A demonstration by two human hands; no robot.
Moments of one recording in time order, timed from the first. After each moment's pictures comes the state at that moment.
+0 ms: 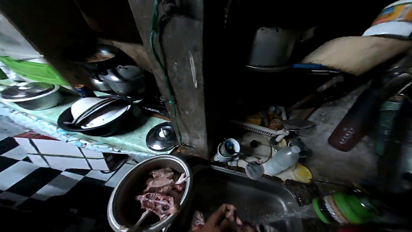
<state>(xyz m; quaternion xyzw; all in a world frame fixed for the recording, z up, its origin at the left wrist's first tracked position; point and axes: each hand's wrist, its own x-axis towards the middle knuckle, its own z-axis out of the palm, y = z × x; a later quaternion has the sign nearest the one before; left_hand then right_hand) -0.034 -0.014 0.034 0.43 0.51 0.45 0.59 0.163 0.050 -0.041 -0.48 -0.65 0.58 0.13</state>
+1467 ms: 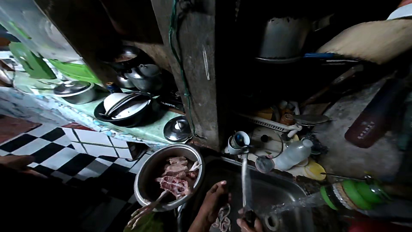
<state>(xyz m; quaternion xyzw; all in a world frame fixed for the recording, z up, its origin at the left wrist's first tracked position) -0.045 -0.003 0.036 0.03 0.52 0.66 0.54 0.156 0.021 0.004 -0.42 -0.48 0.74 0.22</state>
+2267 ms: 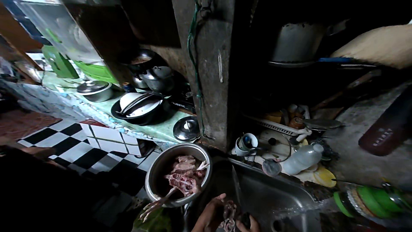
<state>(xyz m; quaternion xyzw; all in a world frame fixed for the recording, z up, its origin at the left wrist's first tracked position) -0.051 -0.046 0.013 -0.01 0.46 0.64 0.61 0.132 0.019 -0.021 -0.48 -0.61 0.62 0.11</state>
